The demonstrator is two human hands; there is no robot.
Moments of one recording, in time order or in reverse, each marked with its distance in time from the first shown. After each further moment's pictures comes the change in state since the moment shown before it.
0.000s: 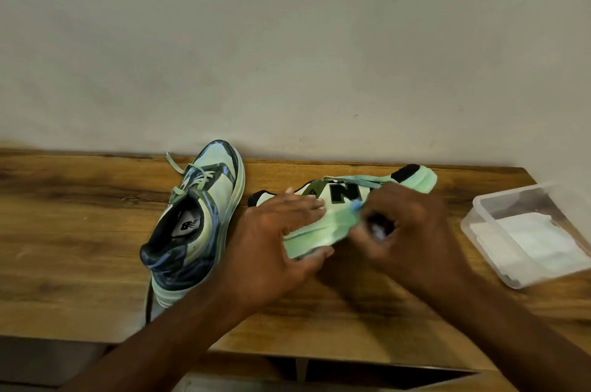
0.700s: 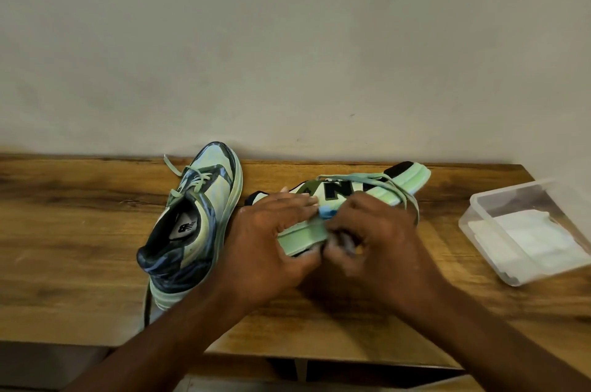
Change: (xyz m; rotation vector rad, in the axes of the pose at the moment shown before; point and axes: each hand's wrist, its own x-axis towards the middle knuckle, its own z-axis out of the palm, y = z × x) left_hand 0.002 -0.001 0.004 0.018 0.063 -0.013; right_hand -0.006 -0.018 0.016 0.056 -0.115 -0.043
